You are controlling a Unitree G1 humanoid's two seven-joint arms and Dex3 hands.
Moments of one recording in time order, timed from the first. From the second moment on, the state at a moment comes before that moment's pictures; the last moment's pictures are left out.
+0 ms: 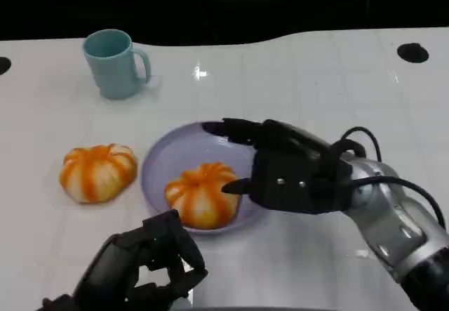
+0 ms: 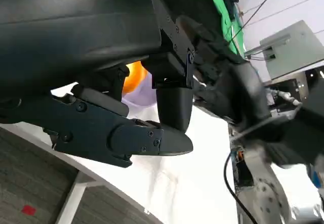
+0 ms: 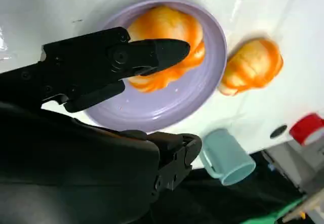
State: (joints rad) left arm 0.20 0.11 -0.10 0.01 -0.05 -0.42 -0.36; right arm -0.56 -0.10 0.39 0.32 -0.43 0.02 0.36
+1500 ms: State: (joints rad) left arm 0.18 0.12 -0.09 0.03 -0.05 -0.42 -0.36; right arm 0.09 -0.28 0.11 -0.09 -0.25 -0.44 0.19
